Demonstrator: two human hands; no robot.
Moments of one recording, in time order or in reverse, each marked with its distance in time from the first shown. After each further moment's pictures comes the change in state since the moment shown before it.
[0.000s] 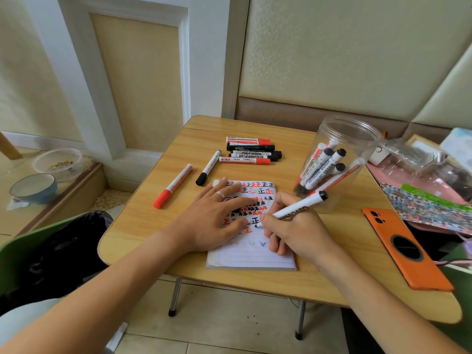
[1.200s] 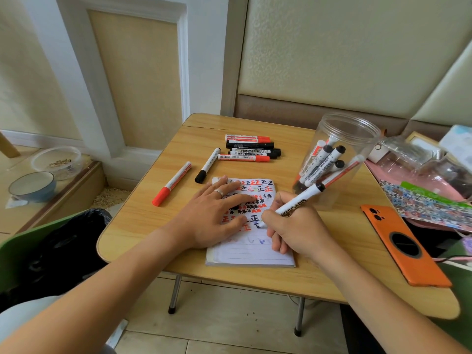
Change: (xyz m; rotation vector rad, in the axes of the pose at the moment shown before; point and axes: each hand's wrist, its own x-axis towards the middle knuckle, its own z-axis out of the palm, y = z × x) left_hand 0.001 -0.002 0.003 0.007 0.014 -0.005; right_hand -0.003 -0.009 0.002 -0.053 0.041 0.066
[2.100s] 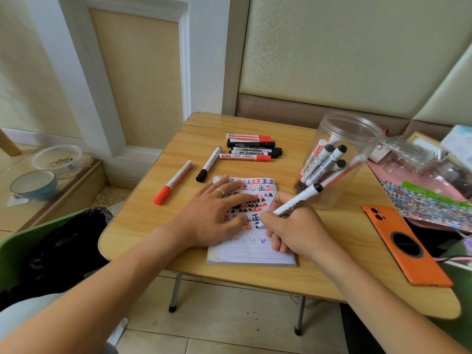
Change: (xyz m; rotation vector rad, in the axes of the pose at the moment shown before) left_hand 0.000 0.002 -0.001 0.007 -0.005 -0.007; right_hand -0.003 -0.004 0.003 -0.020 -0.017 0.004
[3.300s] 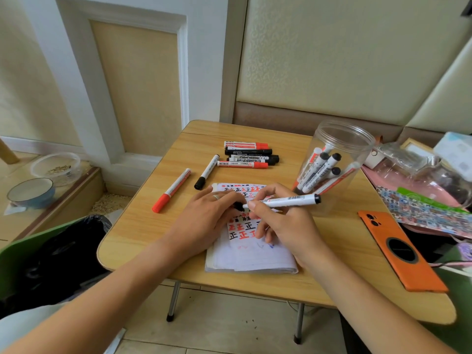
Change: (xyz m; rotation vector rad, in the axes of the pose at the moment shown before) left_hand -0.008 0.007 -0.006 -0.082 0.289 0.110; right_hand 0.011 -0.001 0.008 0.290 0.016 -0.189
